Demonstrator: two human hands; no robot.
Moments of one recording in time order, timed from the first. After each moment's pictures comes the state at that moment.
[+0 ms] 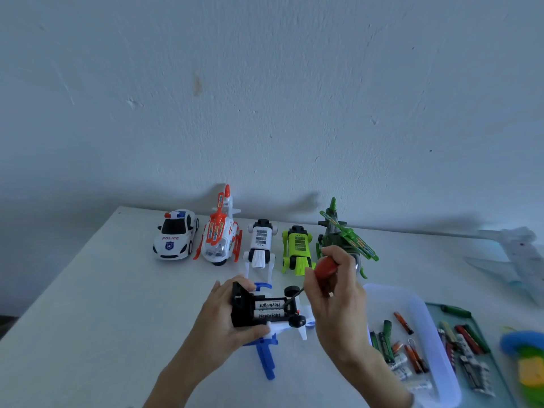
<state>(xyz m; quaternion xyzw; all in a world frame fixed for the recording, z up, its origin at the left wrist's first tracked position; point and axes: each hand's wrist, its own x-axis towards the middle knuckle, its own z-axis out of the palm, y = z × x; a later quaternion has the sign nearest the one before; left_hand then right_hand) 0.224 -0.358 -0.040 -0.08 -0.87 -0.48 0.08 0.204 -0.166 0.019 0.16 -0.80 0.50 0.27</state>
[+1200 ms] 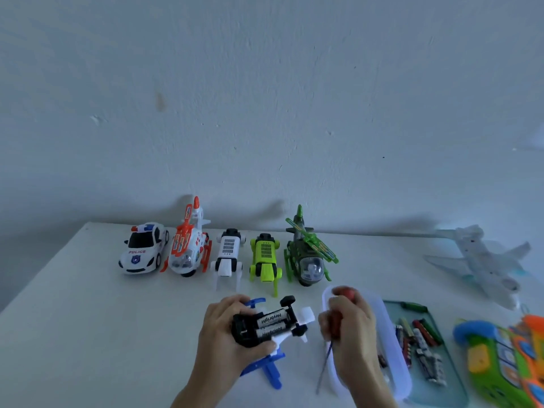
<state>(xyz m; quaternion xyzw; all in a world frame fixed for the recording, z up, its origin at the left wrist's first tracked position) 0.226 -0.287 -0.053 -0.05 -0.87 -0.46 0.19 0.216 -0.099 0.016 -0.22 -0.59 0.78 0.05</state>
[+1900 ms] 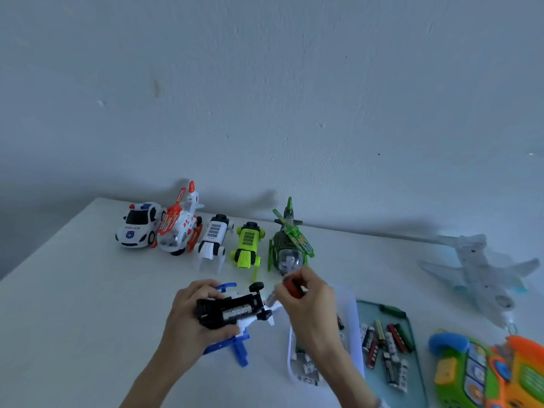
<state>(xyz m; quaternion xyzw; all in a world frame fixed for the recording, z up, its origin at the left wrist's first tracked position) 0.240 -0.267 -0.045 0.03 -0.88 -0.46 0.15 0.206 -0.065 0.032 0.03 -0.82 0.57 -0.01</state>
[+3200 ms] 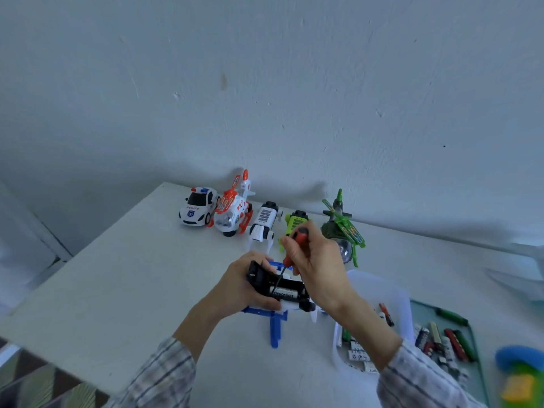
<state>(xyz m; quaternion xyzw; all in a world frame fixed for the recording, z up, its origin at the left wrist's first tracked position) 0.231 -0.282 -0.025 -0.01 -0.84 -0.54 0.04 0.197 -0.112 0.051 0.27 -0.81 0.52 0.02</state>
